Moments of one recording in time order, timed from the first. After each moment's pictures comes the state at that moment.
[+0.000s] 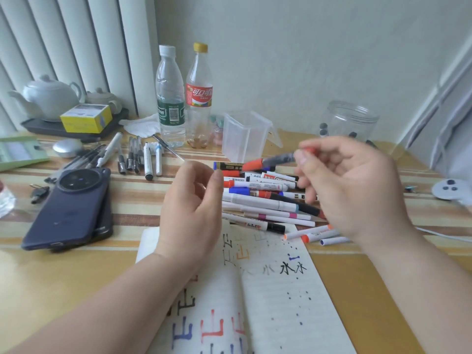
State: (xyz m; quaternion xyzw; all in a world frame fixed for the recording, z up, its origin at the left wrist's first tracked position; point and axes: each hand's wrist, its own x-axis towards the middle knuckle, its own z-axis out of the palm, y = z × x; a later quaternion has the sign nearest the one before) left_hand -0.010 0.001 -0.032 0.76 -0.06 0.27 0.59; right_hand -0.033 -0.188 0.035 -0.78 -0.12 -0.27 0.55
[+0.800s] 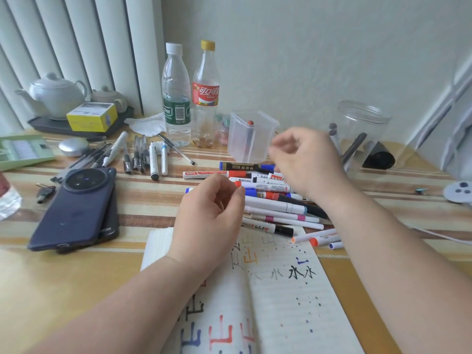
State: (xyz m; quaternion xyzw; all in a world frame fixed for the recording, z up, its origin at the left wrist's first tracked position) left_hand -0.006 -0.002 -0.042 0.79 -0.08 0.23 0.56; right_hand 0.054 -0.172 0.025 -0.90 -0.03 -0.21 0.38
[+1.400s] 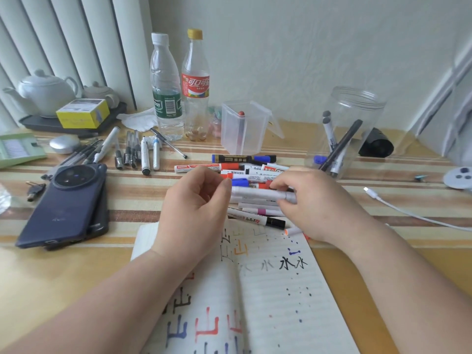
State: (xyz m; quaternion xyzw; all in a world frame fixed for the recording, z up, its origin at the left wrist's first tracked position) left_hand -0.005 -0.003 -0.041 0.78 -0.07 0.22 0.58; right_hand 0.004 -0.207 -0.009 -0.97 -0.13 -0.12 0.15
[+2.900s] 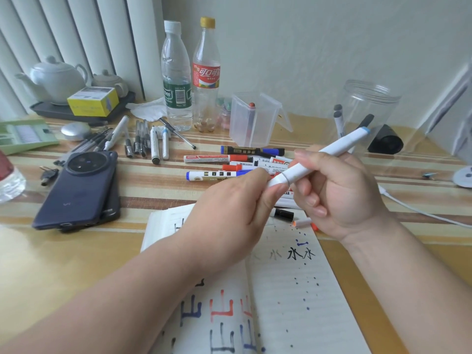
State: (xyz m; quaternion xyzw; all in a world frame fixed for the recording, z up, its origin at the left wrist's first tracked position) left_hand -0.029 -0.009 -0.021 0.87 -0.30 0.19 0.35; right_hand -0.013 -0.182 0.007 -0.60 -0.08 -0.01 0.80
